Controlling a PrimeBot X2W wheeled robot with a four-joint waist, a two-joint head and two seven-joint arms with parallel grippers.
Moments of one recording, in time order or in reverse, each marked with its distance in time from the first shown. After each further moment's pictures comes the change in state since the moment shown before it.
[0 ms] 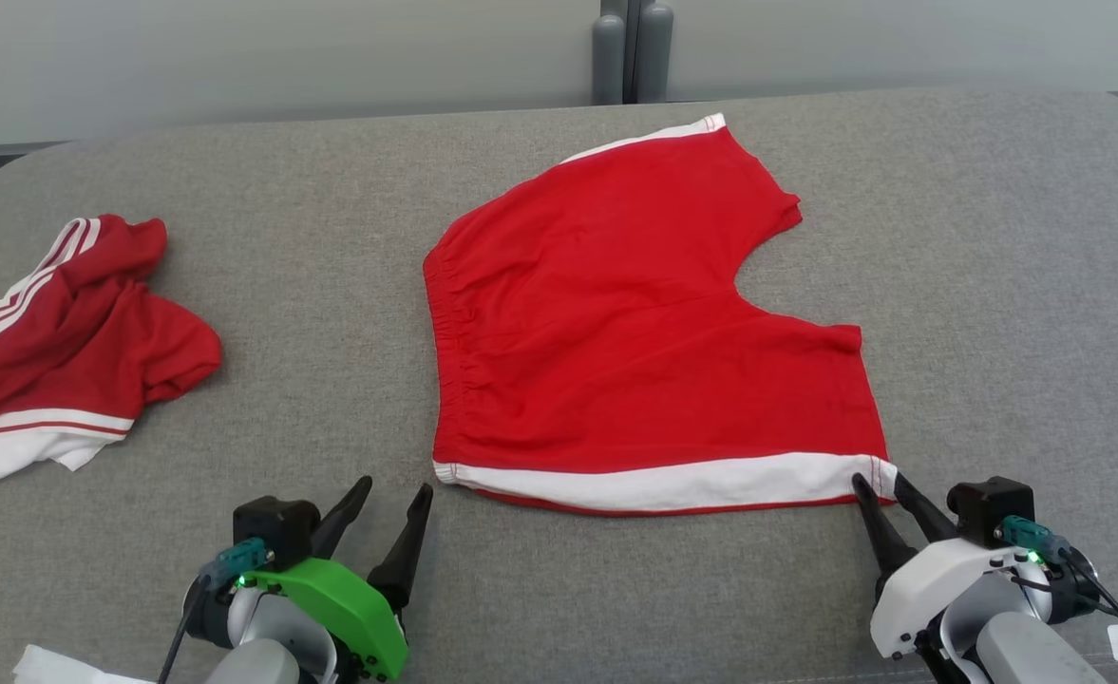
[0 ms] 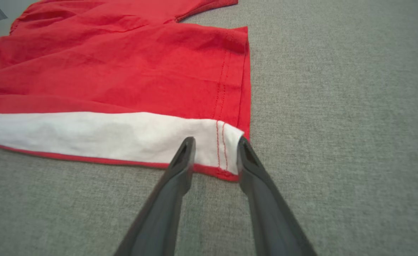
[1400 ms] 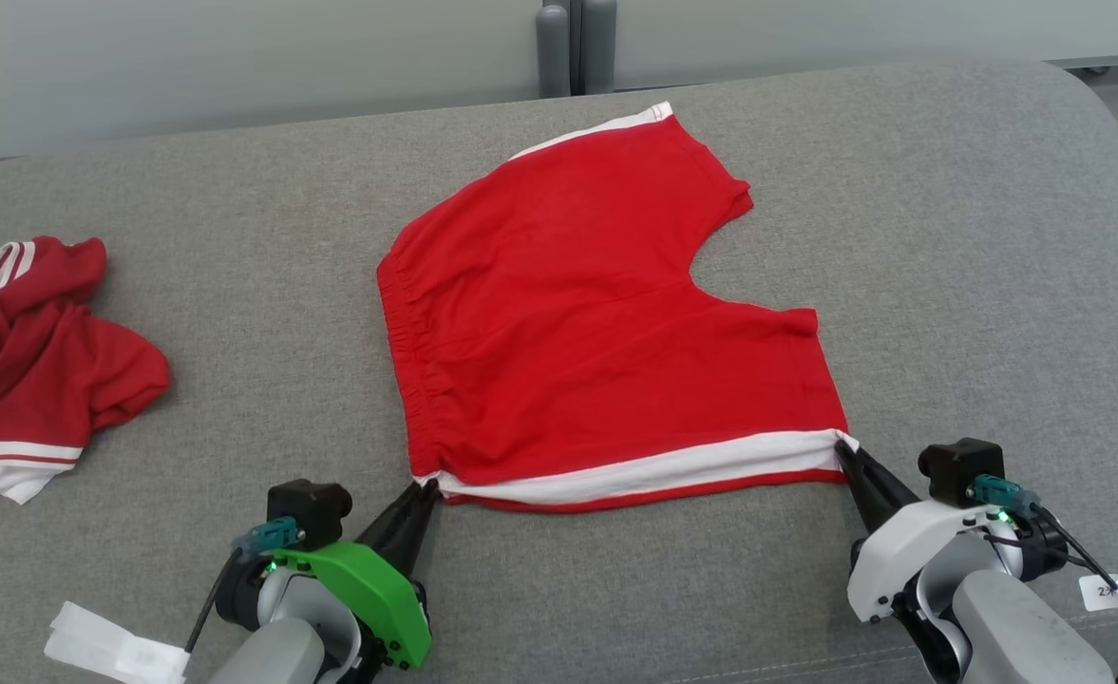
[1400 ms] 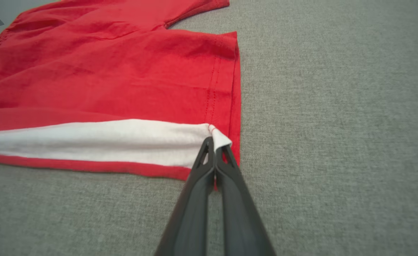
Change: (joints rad) left arm -0.107 0.001 -0.180 0.118 -0.139 0.000 -0.019; right arm -0.124 0.032 0.031 0.127 -0.002 0.051 -0.009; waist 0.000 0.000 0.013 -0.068
